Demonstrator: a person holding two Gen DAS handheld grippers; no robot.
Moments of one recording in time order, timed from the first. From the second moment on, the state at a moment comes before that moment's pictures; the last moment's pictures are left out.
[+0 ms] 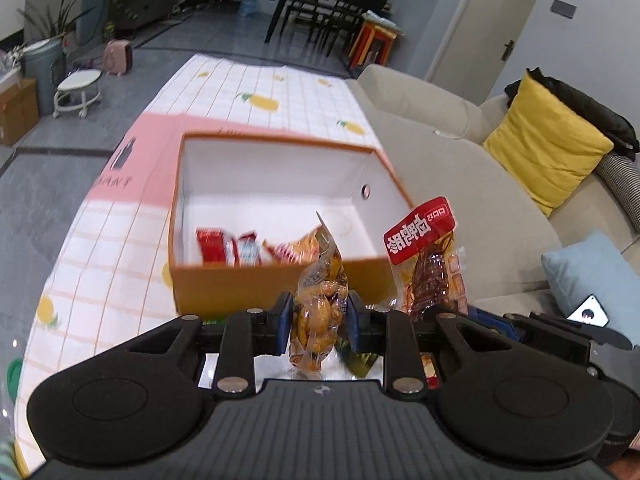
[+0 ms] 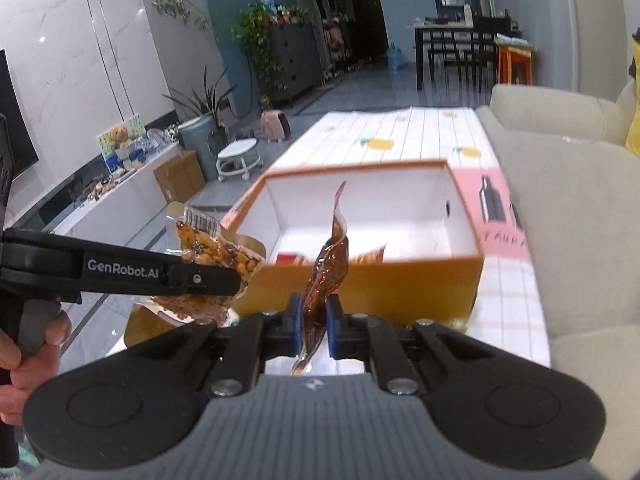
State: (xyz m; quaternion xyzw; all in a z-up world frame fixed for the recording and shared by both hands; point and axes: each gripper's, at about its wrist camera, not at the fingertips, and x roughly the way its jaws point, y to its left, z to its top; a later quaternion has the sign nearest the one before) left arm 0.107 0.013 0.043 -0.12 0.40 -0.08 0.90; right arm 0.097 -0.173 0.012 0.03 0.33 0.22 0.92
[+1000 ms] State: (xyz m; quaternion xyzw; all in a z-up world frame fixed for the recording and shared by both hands) left arm 0.270 0.016 -0.022 -0.05 0.46 -0.04 0.88; right arm 0.297 -0.139 -0.038 -0.08 0.39 0.16 0.90
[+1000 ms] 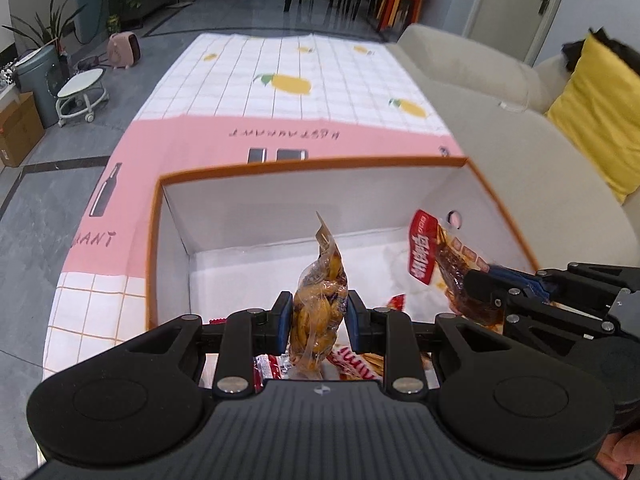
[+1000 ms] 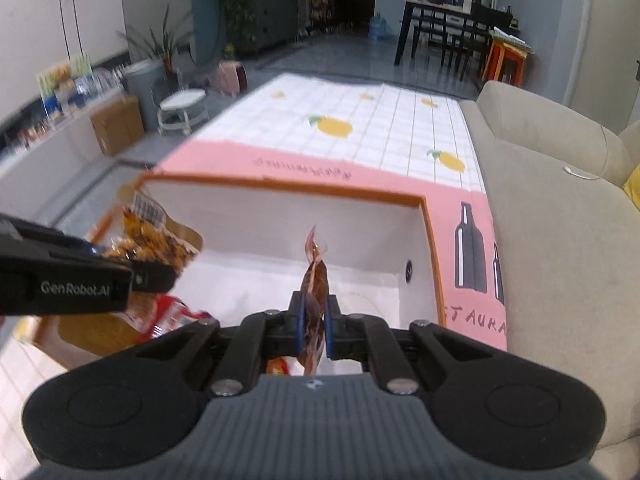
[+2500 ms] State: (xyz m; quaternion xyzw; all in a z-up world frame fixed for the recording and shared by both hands) left arm 0.294 -0.004 -0.055 0.11 0.47 0.03 0.88; right arm 0.318 -0.124 -0.080 -0.17 0.44 0.12 0.87
